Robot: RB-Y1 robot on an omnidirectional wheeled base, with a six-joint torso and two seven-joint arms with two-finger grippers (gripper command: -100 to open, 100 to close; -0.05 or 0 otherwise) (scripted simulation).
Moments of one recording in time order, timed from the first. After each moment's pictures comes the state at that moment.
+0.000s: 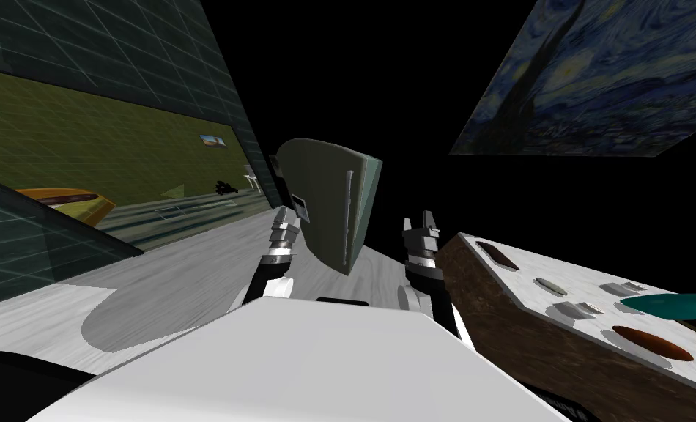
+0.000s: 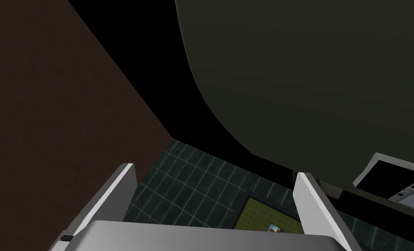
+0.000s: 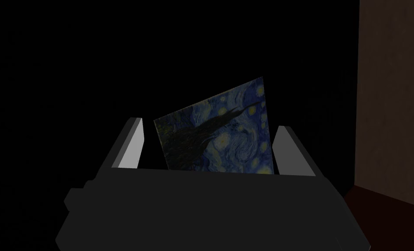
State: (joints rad) left arm 0.51 -0.05 -0.05 -2.25 -0.12 -0.35 0.14; right arm 0.50 0.03 0.05 -2.35 0.07 -0.37 -0.13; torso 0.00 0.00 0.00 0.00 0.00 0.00
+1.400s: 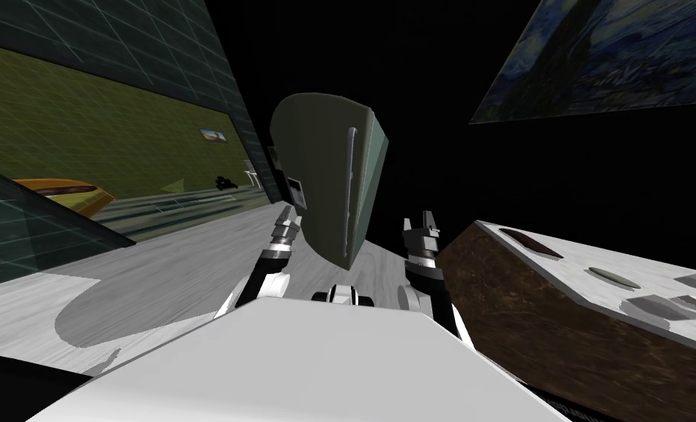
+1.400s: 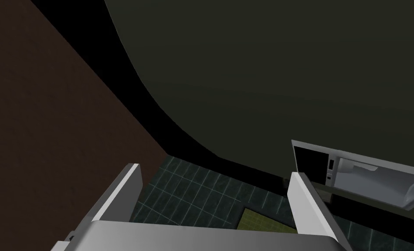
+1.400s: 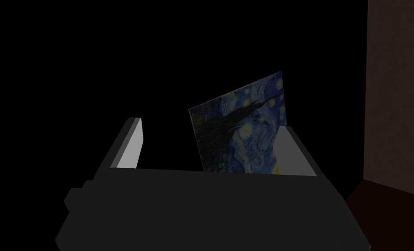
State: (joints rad) left arm 0.45 0.07 -0.03 -2.24 -0.12 -0.29 0.14; right arm 0.50 0.03 0.05 -2.35 0.07 -0.37 -0.13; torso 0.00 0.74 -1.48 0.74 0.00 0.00
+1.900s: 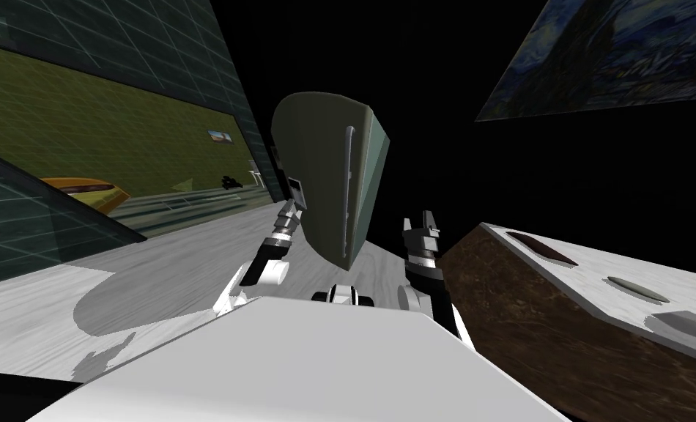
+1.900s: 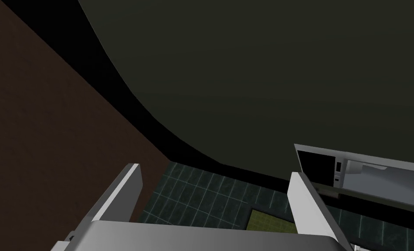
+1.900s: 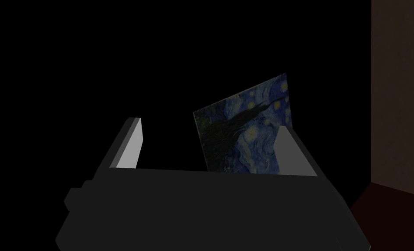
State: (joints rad) left arm 0.30 0.15 0.03 -2.21 -0.10 -0.15 0.13; right arm 0.50 0.03 0.05 -2.35 0.07 -0.37 -0.13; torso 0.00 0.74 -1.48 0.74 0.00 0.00
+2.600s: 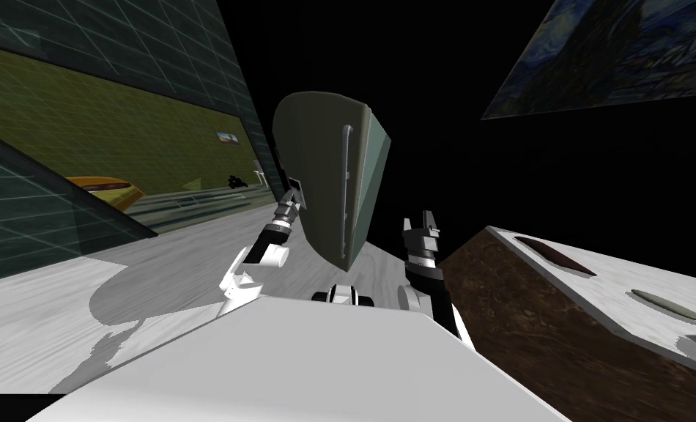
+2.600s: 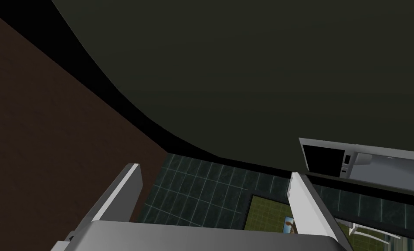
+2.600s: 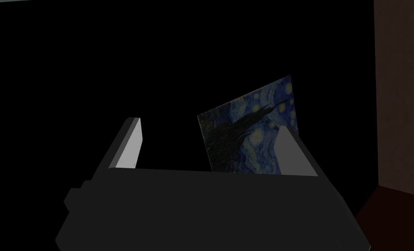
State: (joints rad) left arm 0.14 0.19 0.10 -2.20 -0.07 0.05 0.13; right arm 0.50 0.03 0.05 -2.35 0.07 -0.37 -0.13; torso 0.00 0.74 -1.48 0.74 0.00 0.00
